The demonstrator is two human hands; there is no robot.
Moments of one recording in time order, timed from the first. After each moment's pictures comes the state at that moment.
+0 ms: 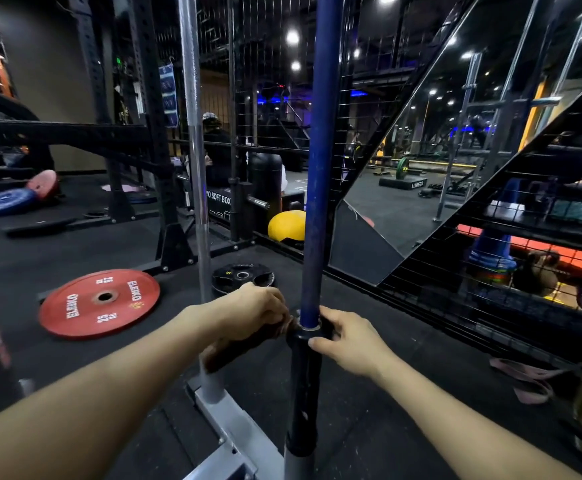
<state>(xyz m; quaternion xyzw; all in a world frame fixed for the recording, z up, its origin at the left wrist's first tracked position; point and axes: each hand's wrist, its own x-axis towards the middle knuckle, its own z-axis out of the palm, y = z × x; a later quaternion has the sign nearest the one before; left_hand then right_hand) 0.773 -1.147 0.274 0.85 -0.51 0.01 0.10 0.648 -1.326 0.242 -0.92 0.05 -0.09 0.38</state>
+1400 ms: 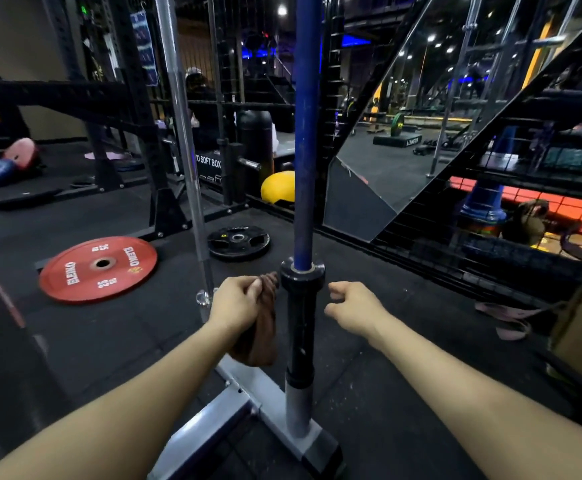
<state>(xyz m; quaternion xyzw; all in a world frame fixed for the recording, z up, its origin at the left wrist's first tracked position) 0.712 -1.147 0.209 0.88 -0.16 0.06 0.45 0.622 -1.314 0.227 -0.89 0.20 -0.04 0.41</state>
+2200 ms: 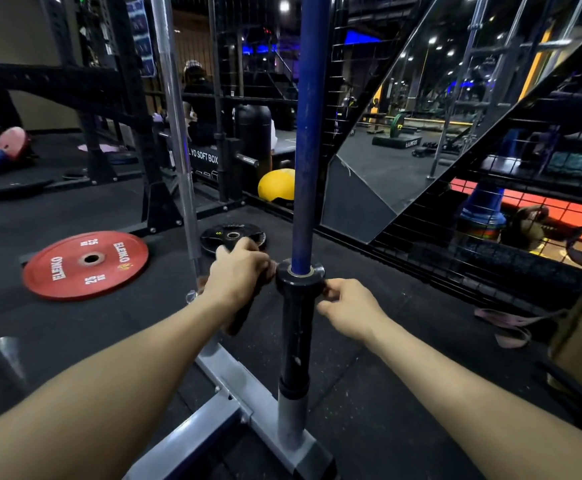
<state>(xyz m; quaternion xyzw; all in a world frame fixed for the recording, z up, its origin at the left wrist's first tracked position) 0.760 -1.167 0.223 0.92 -0.23 0.07 0.32 0.644 -1.319 0.220 -0.90 0.18 -0.07 0.40</state>
